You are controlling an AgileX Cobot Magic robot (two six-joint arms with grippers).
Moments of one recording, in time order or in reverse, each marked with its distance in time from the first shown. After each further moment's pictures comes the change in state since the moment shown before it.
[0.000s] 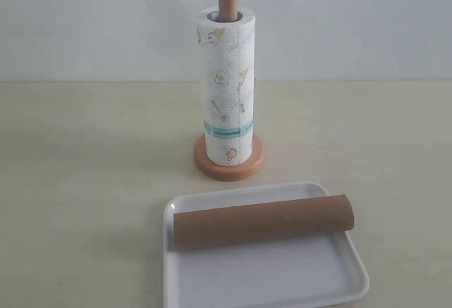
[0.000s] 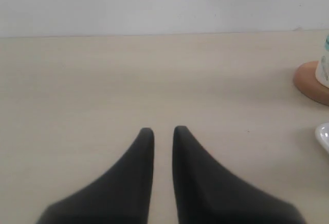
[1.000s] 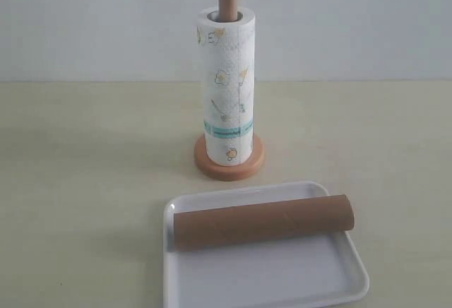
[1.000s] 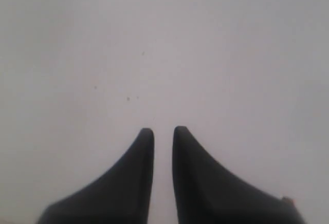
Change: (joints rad) left arm 0.006 0.001 -0.327 0.022 -0.338 -0.391; right arm 0.000 0.000 0.000 0.000 0.000 0.000
